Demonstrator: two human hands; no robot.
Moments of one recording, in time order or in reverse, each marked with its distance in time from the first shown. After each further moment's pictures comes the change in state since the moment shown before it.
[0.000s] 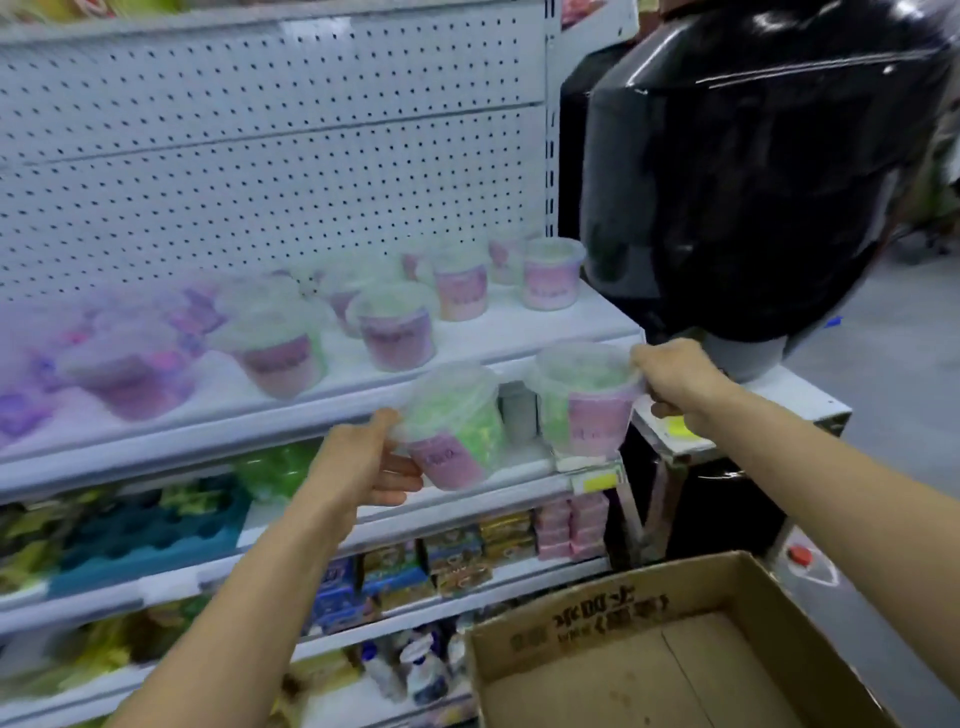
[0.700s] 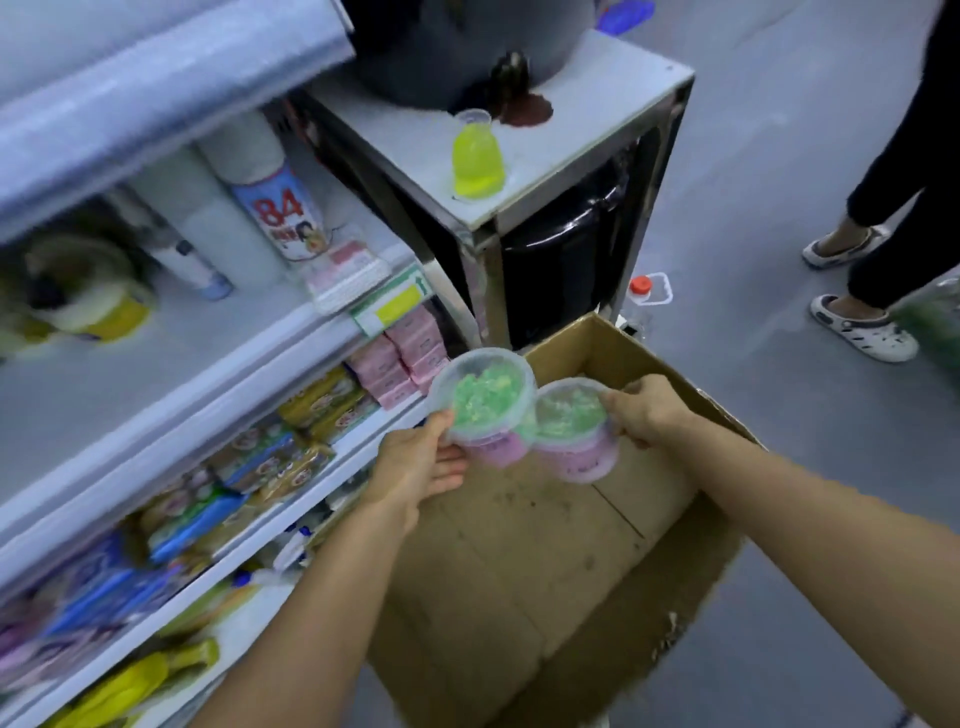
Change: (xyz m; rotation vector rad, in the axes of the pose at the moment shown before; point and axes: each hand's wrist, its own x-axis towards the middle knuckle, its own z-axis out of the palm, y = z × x) left_hand 0.083 -0.214 0.274 0.157 -0.427 -0.397; right_hand 0.008 0.380 -0.068 -0.200 0.032 0.714
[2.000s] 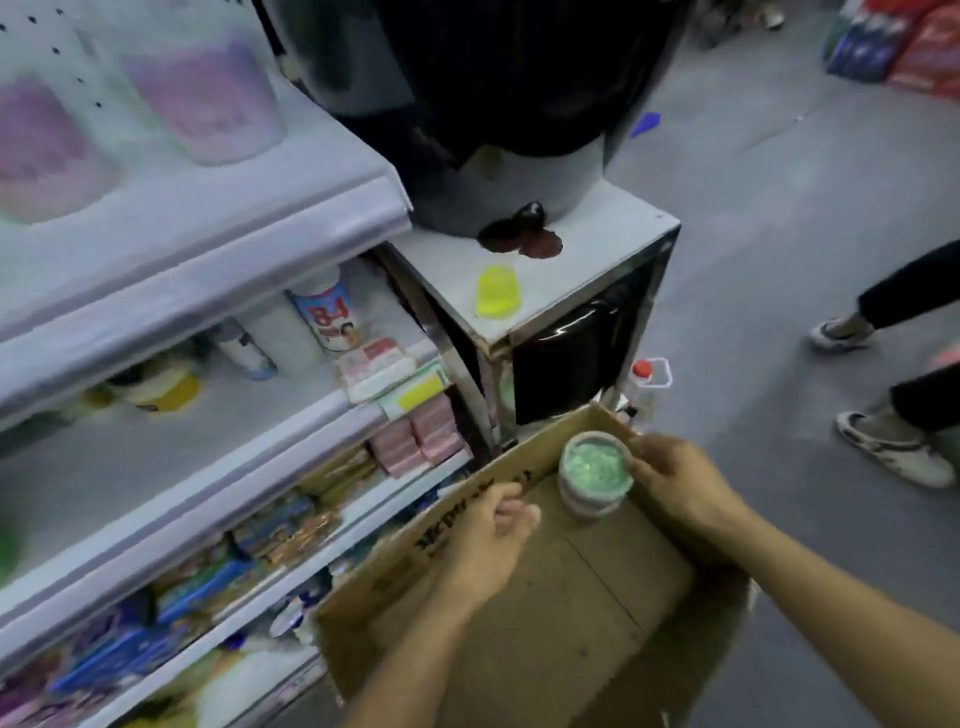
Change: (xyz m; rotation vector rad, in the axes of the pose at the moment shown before) left_hand -0.039 0.017 0.045 0.478 -0.136 0.342; right_hand -0.038 -0.022 -0.059 -0.313 0.053 -0.466
